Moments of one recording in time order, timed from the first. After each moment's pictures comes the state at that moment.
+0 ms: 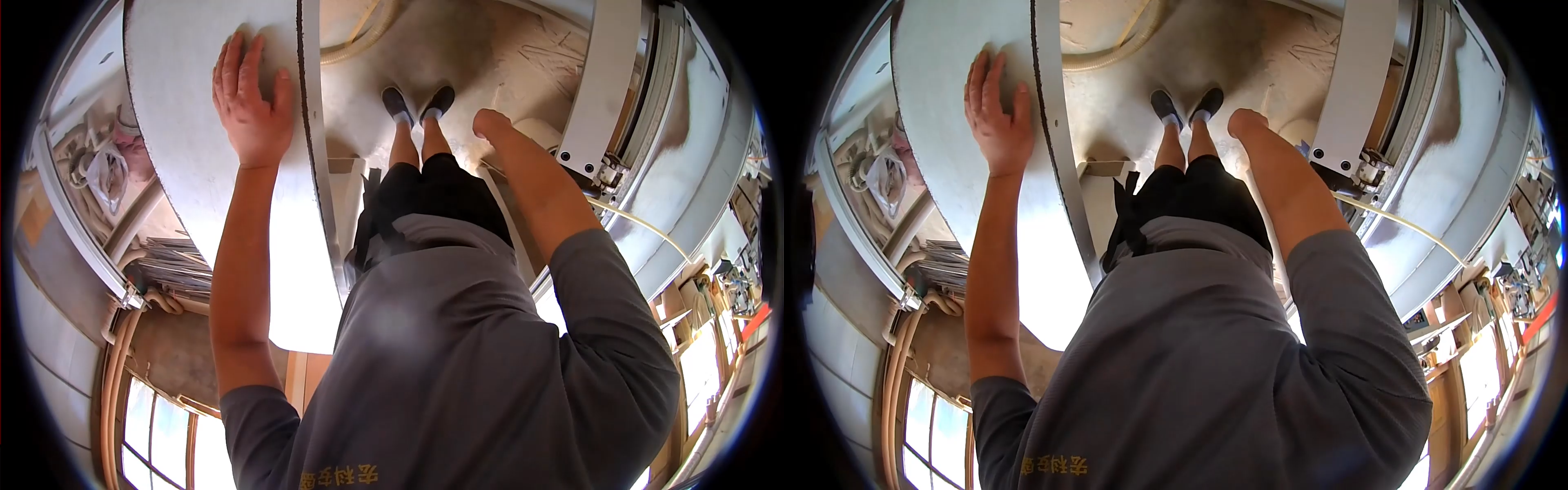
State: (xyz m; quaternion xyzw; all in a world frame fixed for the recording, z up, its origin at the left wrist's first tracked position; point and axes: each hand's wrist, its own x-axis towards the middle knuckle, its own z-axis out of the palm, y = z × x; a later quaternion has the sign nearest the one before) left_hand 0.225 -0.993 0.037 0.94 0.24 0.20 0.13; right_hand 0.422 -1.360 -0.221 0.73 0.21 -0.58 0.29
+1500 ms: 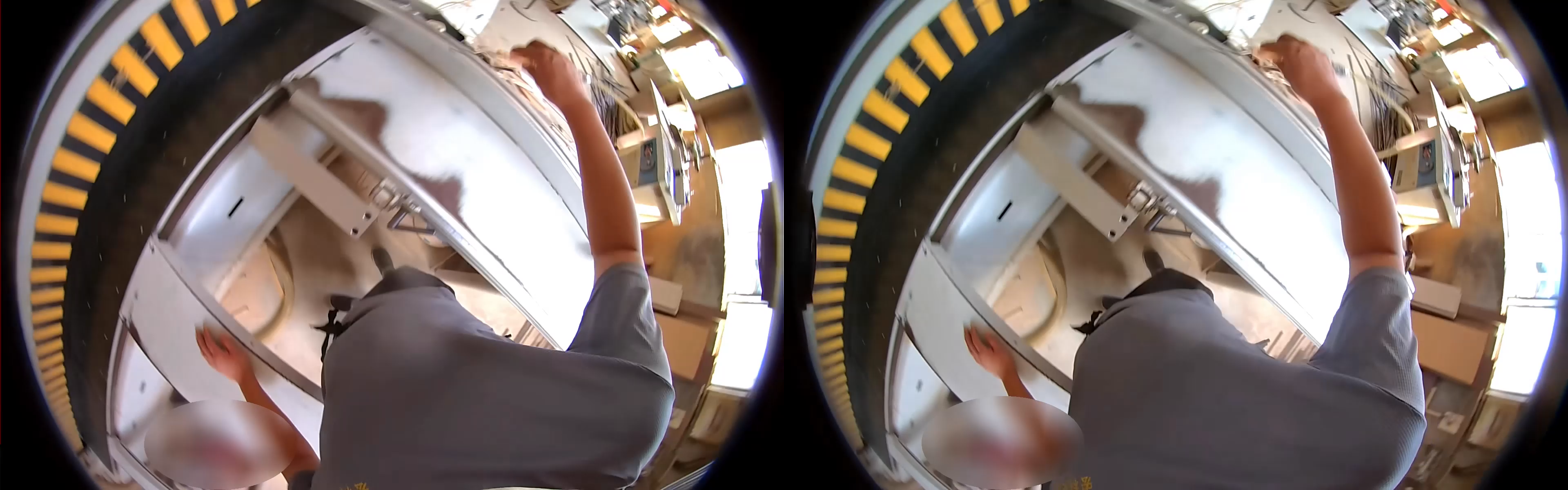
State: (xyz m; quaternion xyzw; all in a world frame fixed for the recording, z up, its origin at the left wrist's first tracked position) left_hand 0.213 -1.005 0.051 0.94 0.17 0.25 0.17; right_hand 0.558 -1.760 0.403 0.98 0.06 0.16 0.06
